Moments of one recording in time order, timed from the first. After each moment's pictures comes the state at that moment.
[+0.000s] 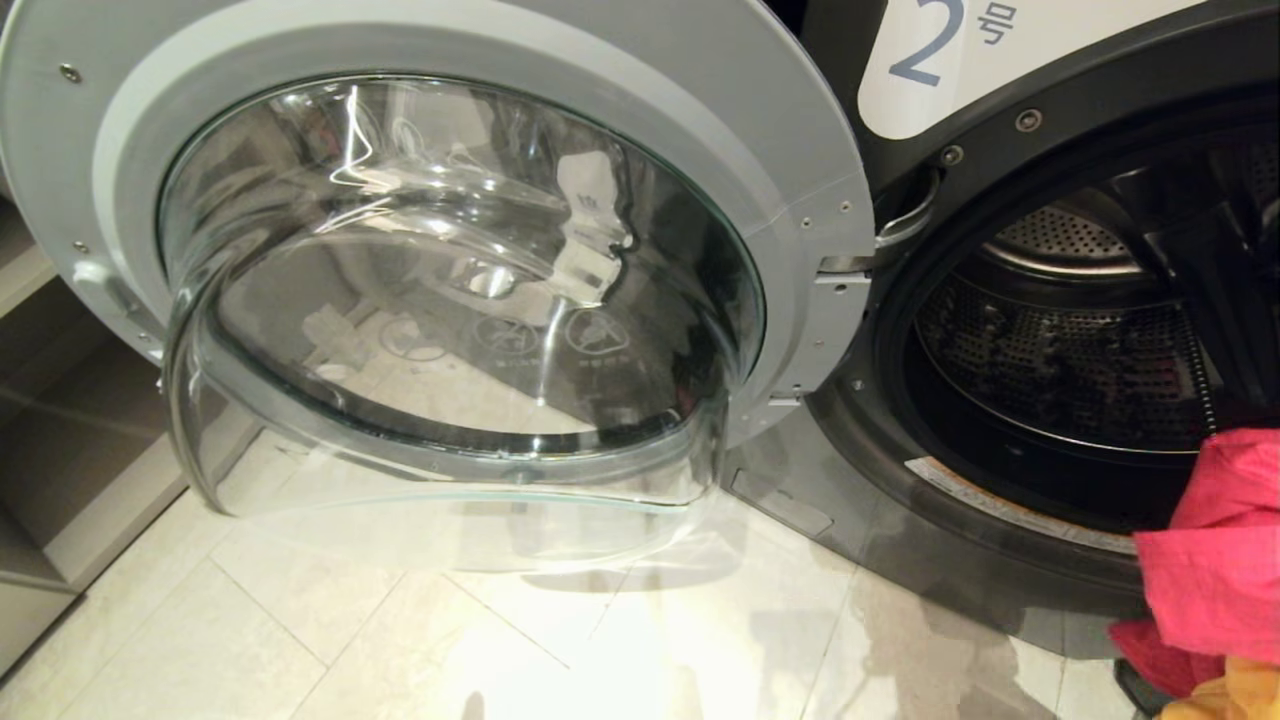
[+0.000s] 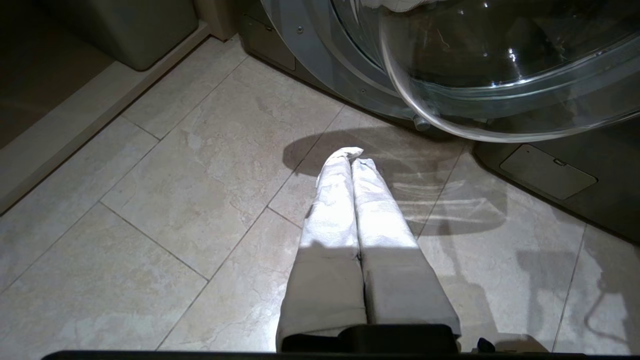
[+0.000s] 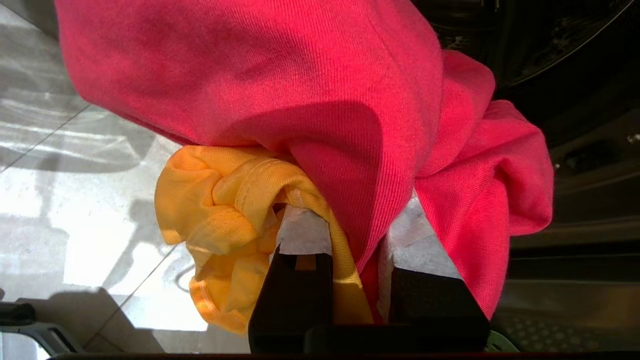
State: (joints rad) left arm 0.01 0.00 0.00 -0.11 0.01 -0.02; right arm -0.15 0.33 -0.30 -0.01 0.04 -0.30
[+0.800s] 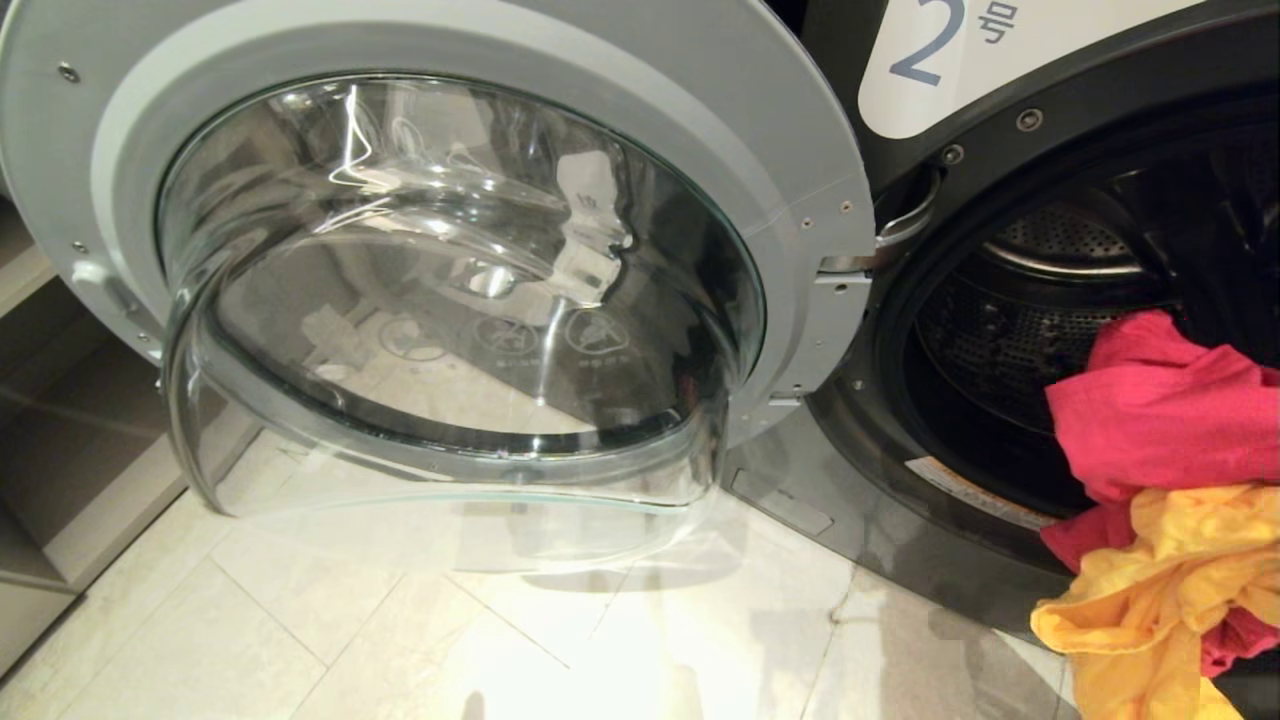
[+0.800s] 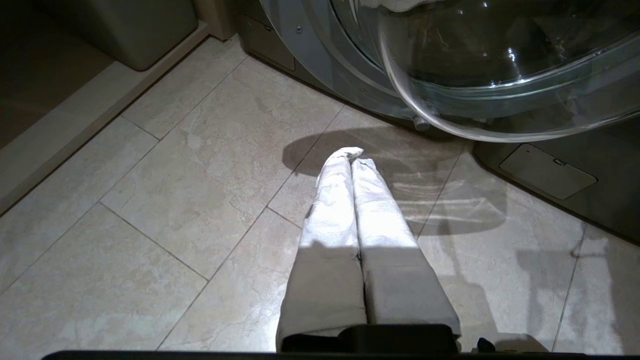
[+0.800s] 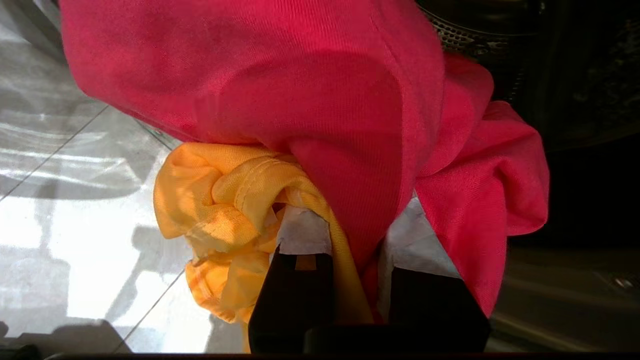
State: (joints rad) left arm 0.01 0.00 0.00 -0.11 0.01 -0.02; right arm -0.15 0.89 -0.38 -0.42 0.05 -0.27
